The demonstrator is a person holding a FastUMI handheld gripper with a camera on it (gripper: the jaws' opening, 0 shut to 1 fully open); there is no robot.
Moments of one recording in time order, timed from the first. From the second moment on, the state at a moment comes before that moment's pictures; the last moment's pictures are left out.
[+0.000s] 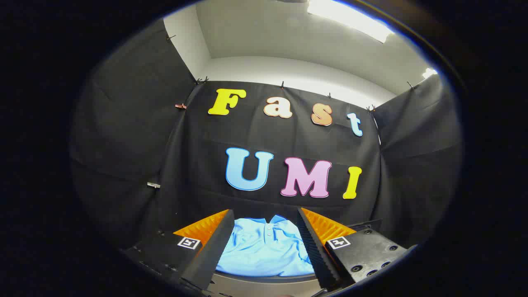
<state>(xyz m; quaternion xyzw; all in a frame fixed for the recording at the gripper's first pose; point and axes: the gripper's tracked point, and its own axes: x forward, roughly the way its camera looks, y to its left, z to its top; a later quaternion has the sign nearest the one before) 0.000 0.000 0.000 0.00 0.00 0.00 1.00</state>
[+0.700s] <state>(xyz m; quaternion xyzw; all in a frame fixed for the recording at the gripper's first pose) 0.005 -0.006 -0.007 -0.01 0.01 -0.01 1.00</state>
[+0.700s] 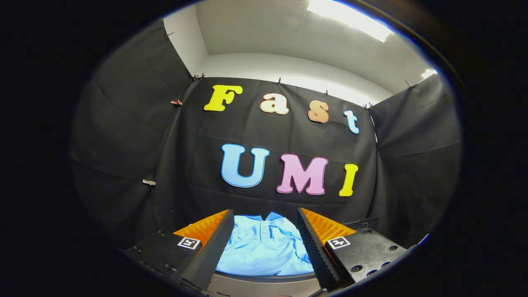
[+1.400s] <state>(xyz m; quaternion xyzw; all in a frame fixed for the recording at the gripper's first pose) 0.049 -0.029 -0.016 0.00 0.04 -0.02 1.00</state>
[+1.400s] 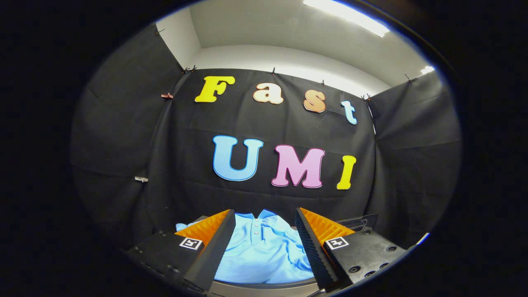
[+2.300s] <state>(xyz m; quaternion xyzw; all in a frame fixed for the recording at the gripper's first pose) 0.131 -0.013 -0.079 0.00 0.19 0.01 0.98</state>
